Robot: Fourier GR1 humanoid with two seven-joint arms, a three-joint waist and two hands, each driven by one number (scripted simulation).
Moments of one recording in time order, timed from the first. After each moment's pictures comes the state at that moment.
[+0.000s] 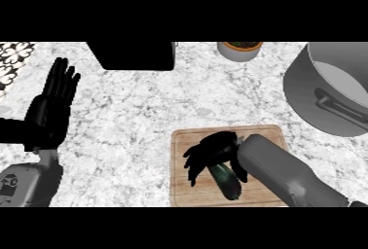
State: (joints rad) left arm -0.24 0.29 -0.02 -1.56 0.24 0.20 0.02; right arm -0.78 -0.24 1.03 -0.77 0.59 0.28 -0.92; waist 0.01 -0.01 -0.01
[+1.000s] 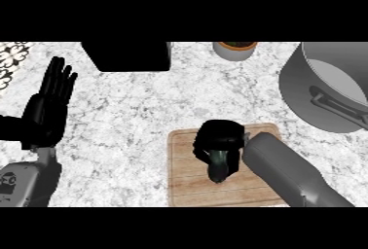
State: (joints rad) left arm -0.25 0.28 0.02 -1.55 0.22 0.19 0.03; right arm -0.71 -0.26 0.80 -0.89 0.59 0.15 -0.72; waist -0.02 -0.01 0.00
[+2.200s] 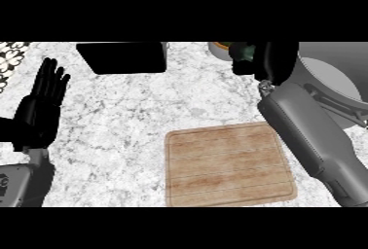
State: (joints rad) left arm -0.24 0.30 0.05 -1.54 0.23 0.17 0.03; right arm -0.90 -0.30 0.41 -1.00 1.02 -0.51 0.82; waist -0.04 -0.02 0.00
